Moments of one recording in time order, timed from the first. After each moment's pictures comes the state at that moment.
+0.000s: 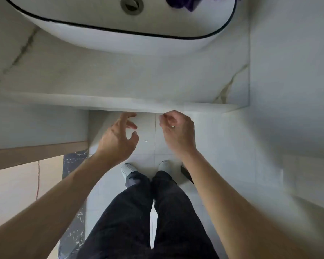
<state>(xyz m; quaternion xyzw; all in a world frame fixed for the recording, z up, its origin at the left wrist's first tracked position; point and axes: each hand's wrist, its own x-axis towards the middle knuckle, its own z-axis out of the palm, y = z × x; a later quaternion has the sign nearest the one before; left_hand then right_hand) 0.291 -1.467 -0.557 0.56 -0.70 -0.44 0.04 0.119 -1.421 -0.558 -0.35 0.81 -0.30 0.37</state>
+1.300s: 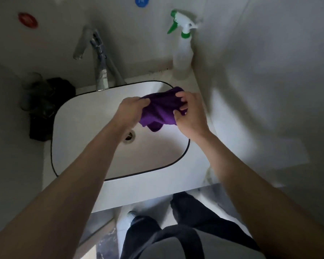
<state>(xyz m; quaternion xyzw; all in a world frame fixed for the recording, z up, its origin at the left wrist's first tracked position) 0.087 -1.754 -0.351 0.55 -0.59 -0.57 0.15 -0.064 -1.646 -0.412 -0.40 0.77 -0.45 0.22</state>
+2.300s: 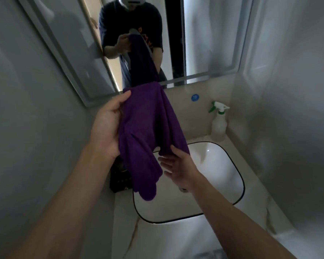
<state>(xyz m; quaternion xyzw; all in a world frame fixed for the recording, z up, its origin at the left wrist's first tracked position) 0.299 -1.776 -0.105 0.23 -0.46 -0.77 0.38 0.156 -1.715 -0.300 -0.07 0.43 -0.62 0.65</state>
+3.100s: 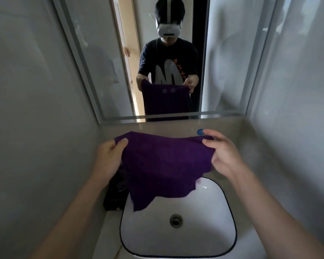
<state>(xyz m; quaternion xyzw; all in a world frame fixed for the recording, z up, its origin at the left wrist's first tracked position) 0.306 -1.793 -0.148 0.45 -0.63 -0.43 0.47 -0.005 -1.716 -0.176 -0.27 0.46 -0.70 0.47</state>
